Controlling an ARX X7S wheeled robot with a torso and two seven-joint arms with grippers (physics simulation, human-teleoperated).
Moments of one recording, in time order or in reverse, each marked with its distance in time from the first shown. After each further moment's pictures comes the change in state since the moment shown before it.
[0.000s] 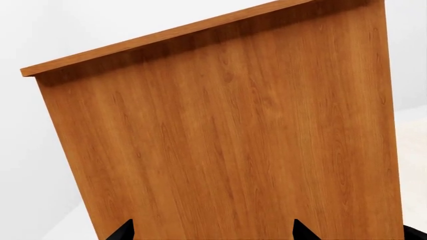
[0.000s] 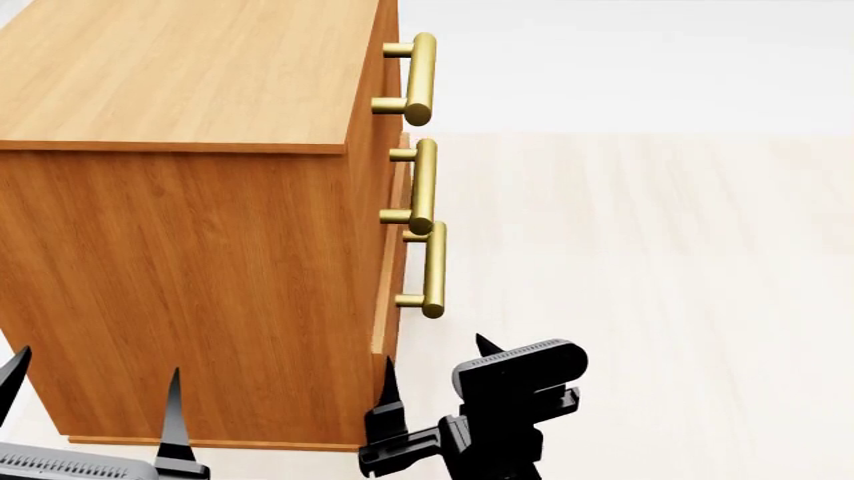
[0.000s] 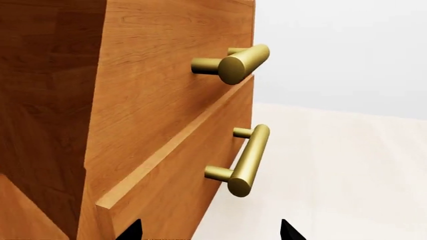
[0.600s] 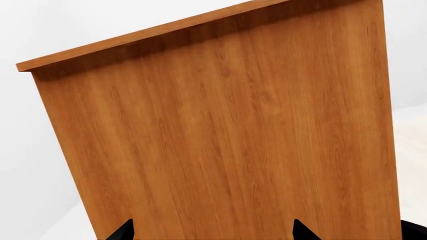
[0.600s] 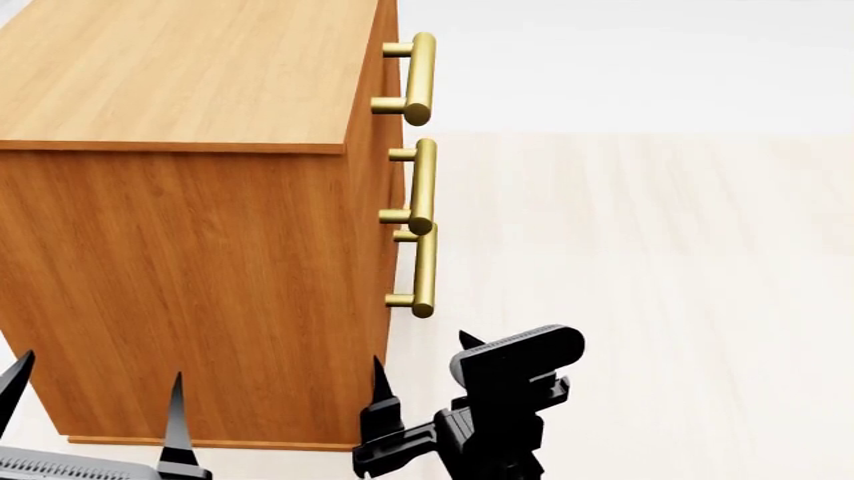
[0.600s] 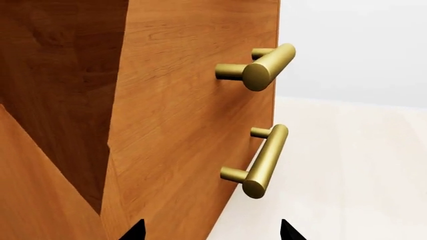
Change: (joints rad) left arm 0.004 -0.007 0.010 -0.010 -0.007 0.012 -0.013; right arm 0.004 0.046 -0.037 -0.113 0.092 0.126 -0.067
